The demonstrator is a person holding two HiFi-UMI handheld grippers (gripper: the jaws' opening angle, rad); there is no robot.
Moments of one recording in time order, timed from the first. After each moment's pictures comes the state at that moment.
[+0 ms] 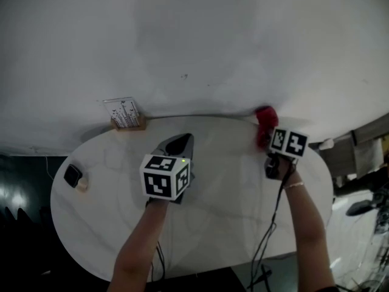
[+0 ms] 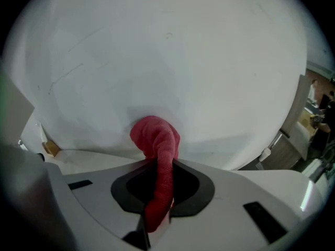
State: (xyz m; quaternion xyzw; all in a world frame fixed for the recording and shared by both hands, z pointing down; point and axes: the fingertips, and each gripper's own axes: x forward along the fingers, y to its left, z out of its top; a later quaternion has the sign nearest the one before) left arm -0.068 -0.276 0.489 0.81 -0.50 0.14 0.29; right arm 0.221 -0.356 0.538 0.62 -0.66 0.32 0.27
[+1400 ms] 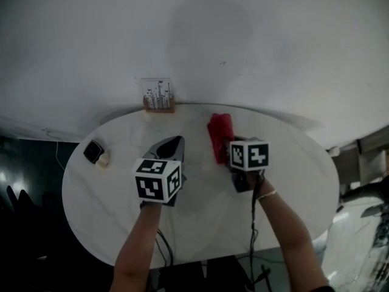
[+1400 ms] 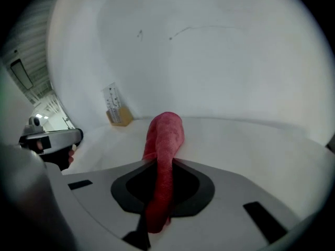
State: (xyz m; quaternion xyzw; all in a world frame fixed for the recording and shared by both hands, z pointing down) left arm -0.167 -0.193 0.478 0.77 -0.56 0.14 0.28; right arm -0.018 -0.248 0.548 0.43 -0.79 0.31 0.32
